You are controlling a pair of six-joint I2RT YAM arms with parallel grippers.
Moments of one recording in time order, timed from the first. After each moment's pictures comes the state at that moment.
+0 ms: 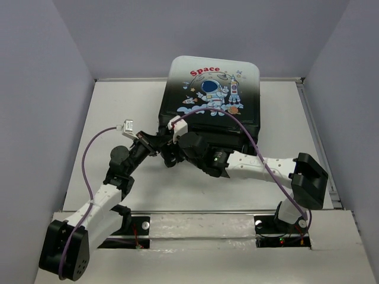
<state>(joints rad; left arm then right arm) -0.32 0.88 0.27 0.67 0.33 -1.01 1.12 1.63 1.20 0.04 0.35 0.22</state>
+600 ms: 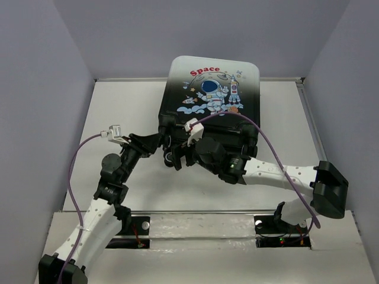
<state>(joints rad) -0.32 0.58 0.28 0.40 0.12 -0.85 1.12 1.45 1.01 0.12 0.33 0.32</state>
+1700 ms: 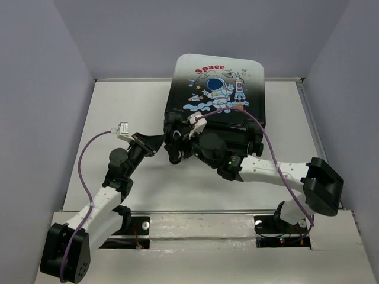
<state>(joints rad) -0.30 0.85 0.23 0.65 0.24 -0.99 1.06 1.50 0.98 0.36 0.29 0.35</state>
